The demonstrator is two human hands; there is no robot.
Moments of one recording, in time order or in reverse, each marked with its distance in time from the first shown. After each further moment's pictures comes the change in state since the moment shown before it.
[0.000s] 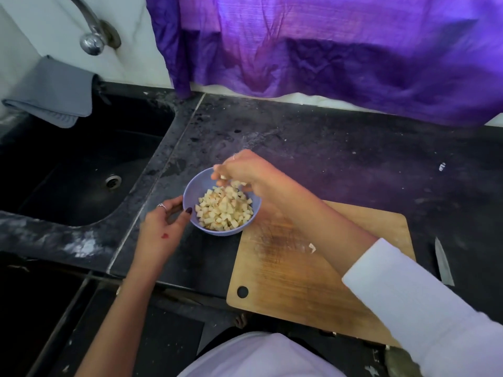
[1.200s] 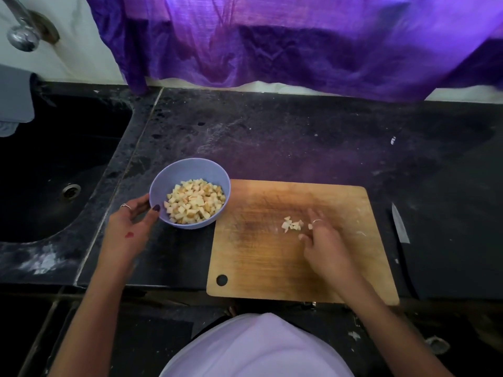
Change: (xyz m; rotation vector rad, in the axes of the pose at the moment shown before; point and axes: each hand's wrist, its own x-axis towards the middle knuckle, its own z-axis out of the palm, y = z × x) left_hand 0.001 -0.002 0.001 -0.098 -0.032 -0.067; right_hand -0.125 0.175 -0.031 -0.398 0.487 0.259
